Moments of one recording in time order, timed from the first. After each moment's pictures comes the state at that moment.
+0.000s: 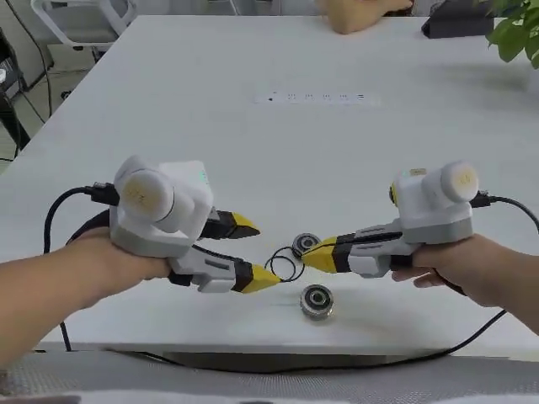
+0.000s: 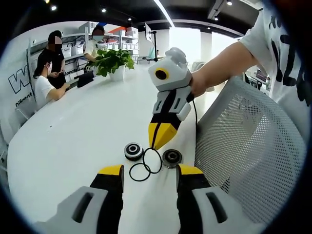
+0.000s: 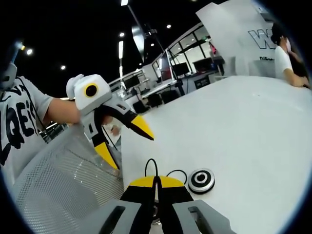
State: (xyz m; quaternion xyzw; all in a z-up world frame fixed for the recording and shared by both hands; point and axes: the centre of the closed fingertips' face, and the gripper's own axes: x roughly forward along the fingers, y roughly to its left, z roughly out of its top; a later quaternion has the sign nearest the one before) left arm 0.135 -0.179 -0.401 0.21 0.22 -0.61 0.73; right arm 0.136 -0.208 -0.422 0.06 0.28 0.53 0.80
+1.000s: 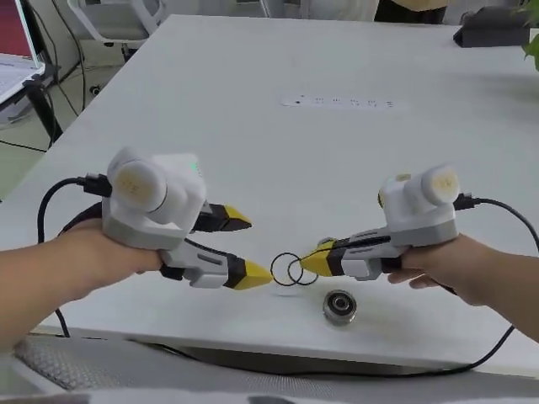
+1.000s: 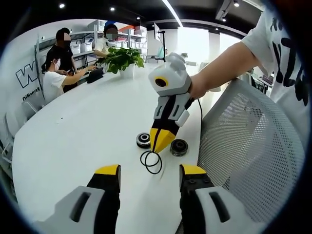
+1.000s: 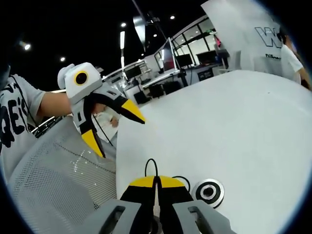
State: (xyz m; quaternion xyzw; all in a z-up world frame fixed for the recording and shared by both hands) left arm 0.144 -0.141 -0.395 0.21 0.23 -0.58 0.75; right arm 0.149 -0.180 -0.444 0.02 0.31 0.54 0.78
